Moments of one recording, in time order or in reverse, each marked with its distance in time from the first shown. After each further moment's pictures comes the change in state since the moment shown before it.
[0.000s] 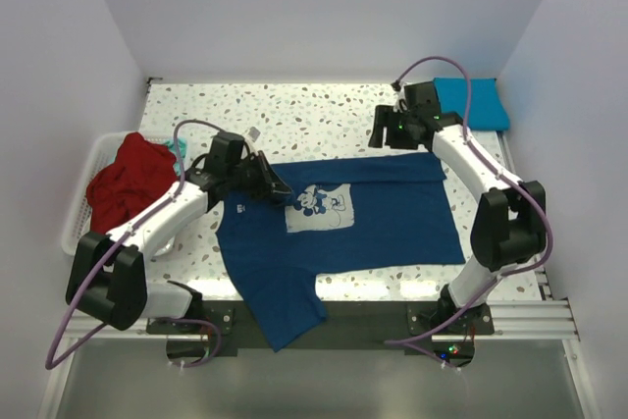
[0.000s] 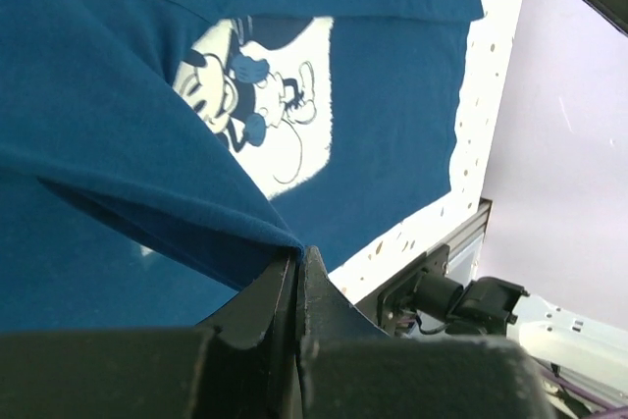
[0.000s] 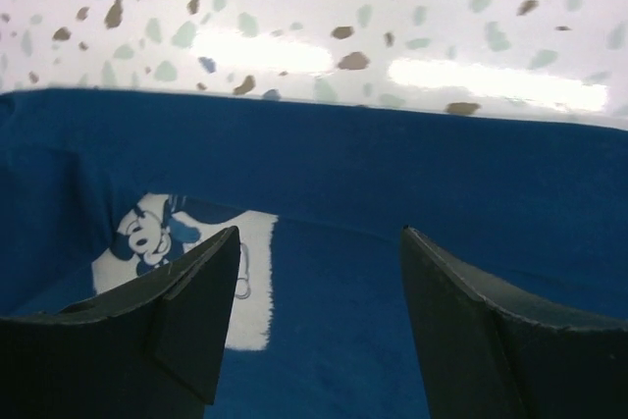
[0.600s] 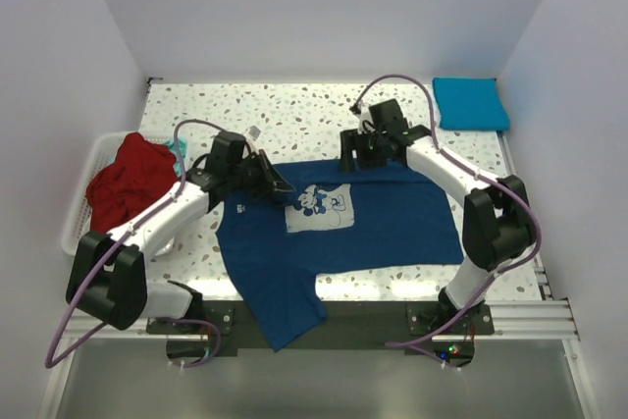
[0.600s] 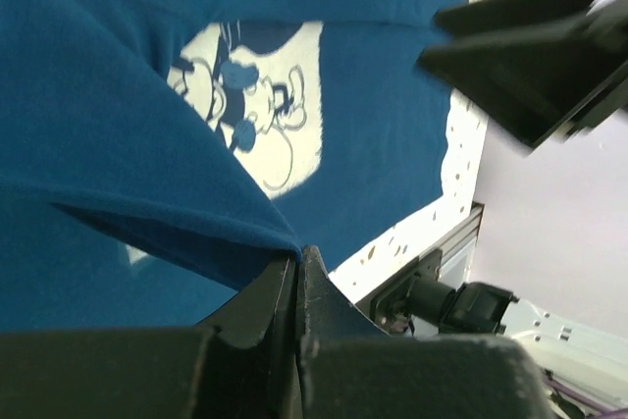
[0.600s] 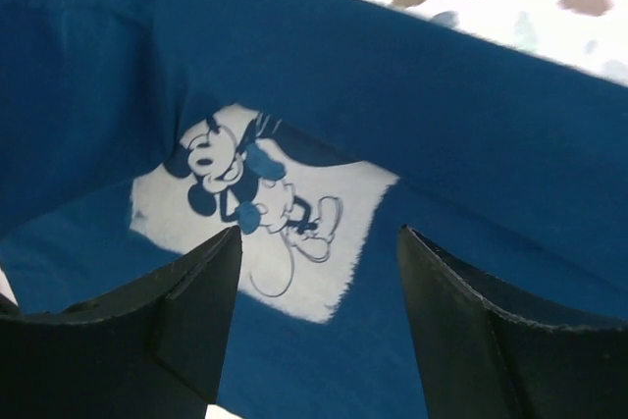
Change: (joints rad) left arm -0.016 -0.003 -0.011 0.031 -0.010 -0.026; right arm 0.181 0.034 -0.071 0.053 -0.121 -0.051
